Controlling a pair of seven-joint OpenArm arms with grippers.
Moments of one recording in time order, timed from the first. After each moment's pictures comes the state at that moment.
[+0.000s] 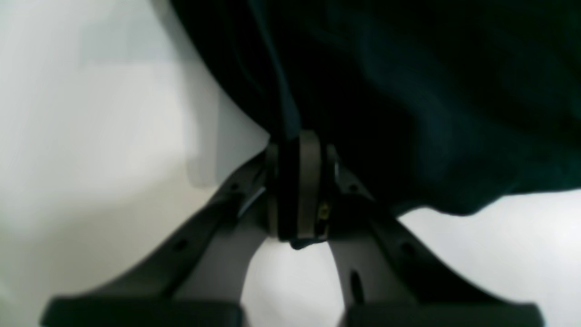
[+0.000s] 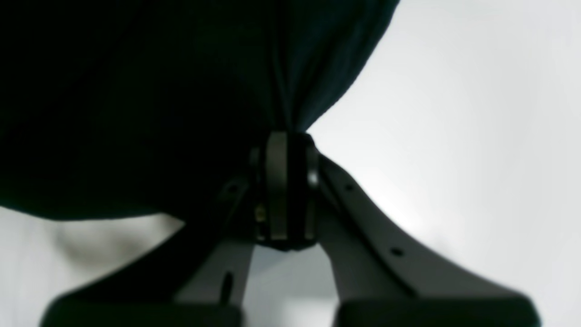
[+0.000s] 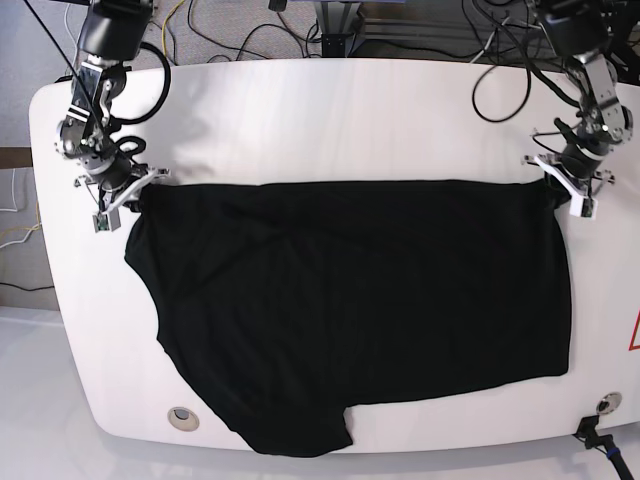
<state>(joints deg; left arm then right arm) 6.9 -17.9 -28.6 70.8 -6.2 -40.7 18.3 -4.0 16.9 23.2 74.9 16.0 30.1 -34.7</state>
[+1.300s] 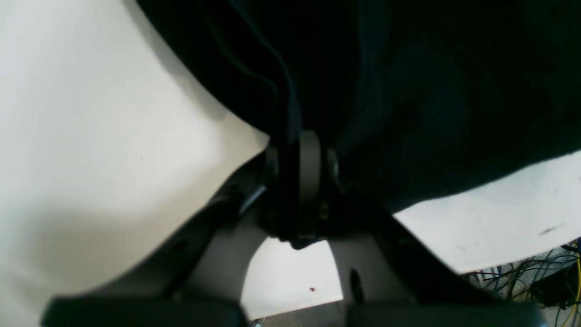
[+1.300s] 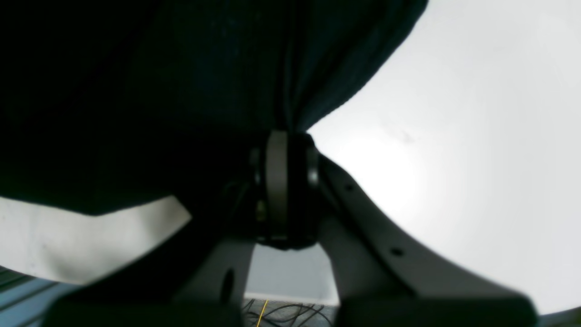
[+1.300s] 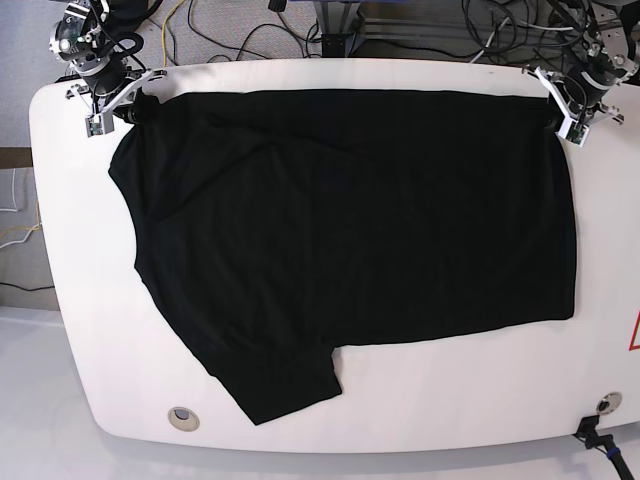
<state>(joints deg) 30.2 -19.0 -31.4 95.0 -4.2 -42.1 25.6 -30.7 13.6 30.6 92.2 18.3 32.2 -31.7</state>
